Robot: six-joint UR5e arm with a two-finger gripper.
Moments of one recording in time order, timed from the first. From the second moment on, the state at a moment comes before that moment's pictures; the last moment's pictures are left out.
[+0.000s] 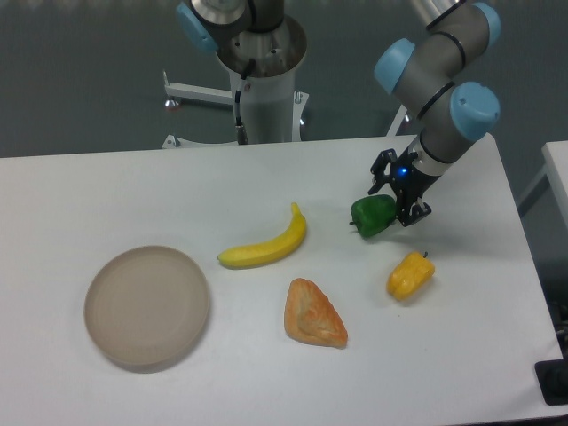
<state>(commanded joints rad) 2.60 -1.96 -1.64 -1.28 1.34 1.89</state>
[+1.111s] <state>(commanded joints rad) 2.37 -2.01 -1.25 -1.32 1.52 1.50</state>
